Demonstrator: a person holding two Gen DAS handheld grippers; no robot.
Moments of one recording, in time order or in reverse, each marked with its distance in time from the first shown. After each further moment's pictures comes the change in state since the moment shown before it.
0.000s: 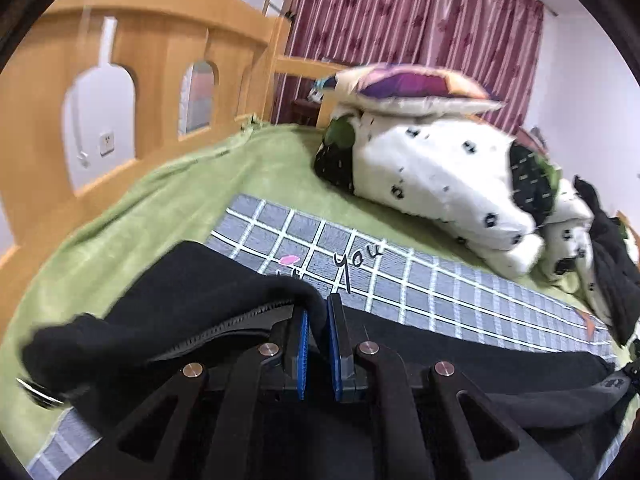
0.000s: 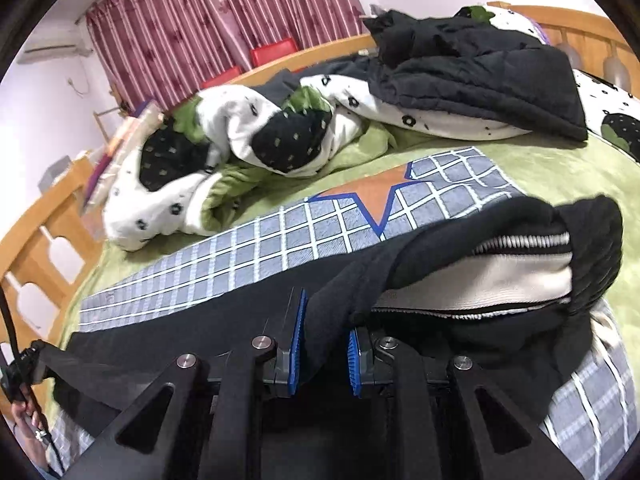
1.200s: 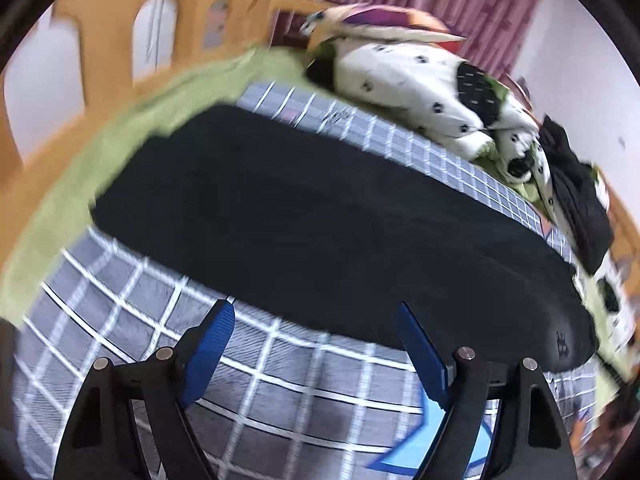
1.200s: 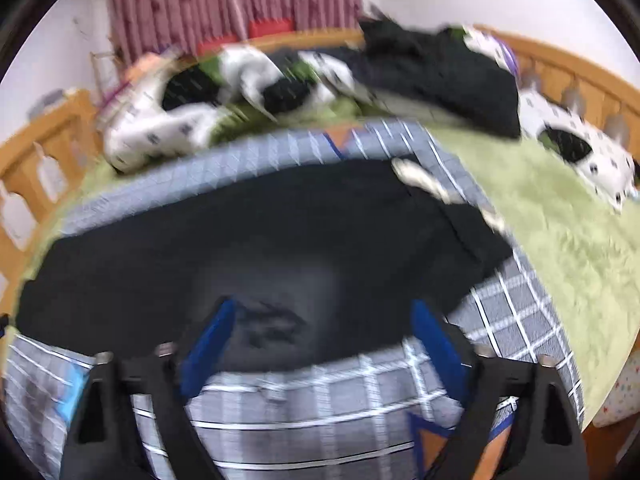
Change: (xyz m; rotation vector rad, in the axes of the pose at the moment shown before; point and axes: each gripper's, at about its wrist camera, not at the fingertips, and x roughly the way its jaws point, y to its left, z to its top) left arm -0.164 0.026 -0.136 -0.024 0.275 -0.075; right arm -0.152 0.009 -0.135 -0.133 0.081 -0.201
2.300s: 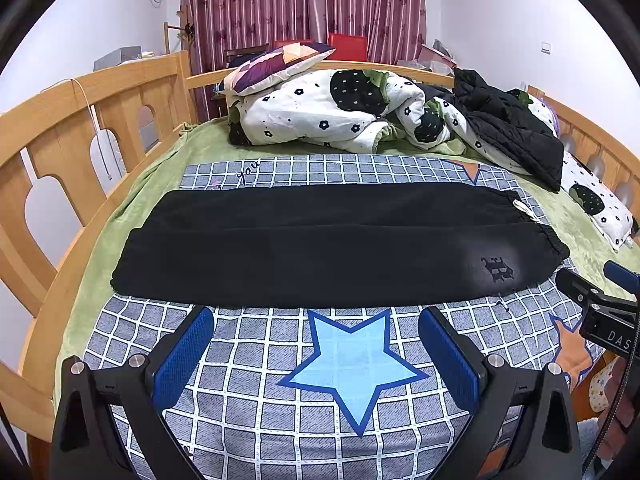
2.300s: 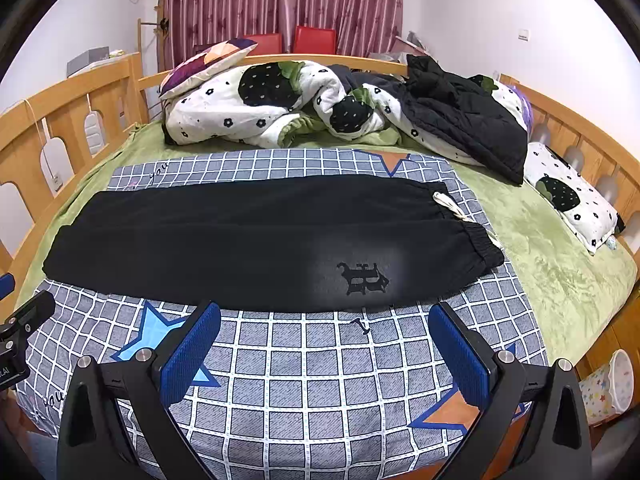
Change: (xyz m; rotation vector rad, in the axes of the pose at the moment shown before) left arm -0.152 -0.160 -0.065 0.394 -0.134 0.046; right arm -0.153 0.137 -0.042 -0.181 -0.063 -0.028
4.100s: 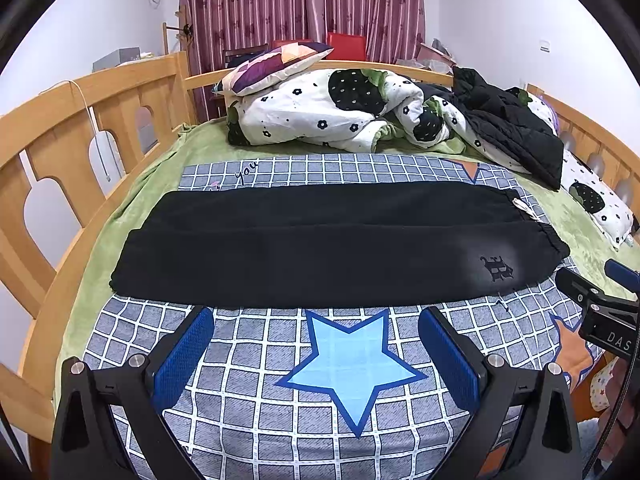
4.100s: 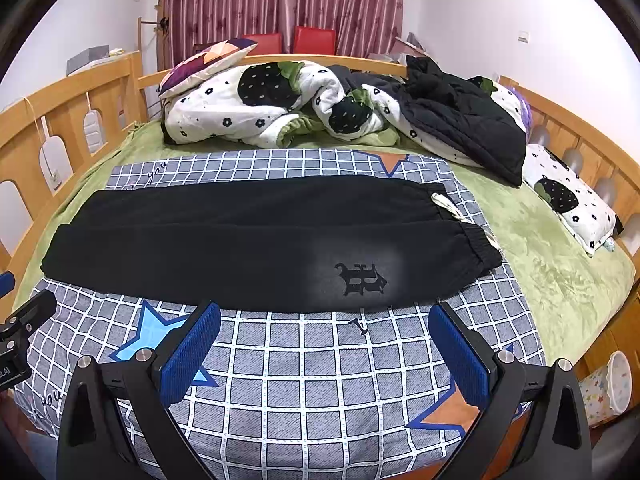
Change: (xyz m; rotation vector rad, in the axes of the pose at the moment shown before) left arm 0.001 -0.002 -0.001 0.001 0.000 0.000; right arm 0.000 0.001 0.000 -0.002 -0.001 -0.004
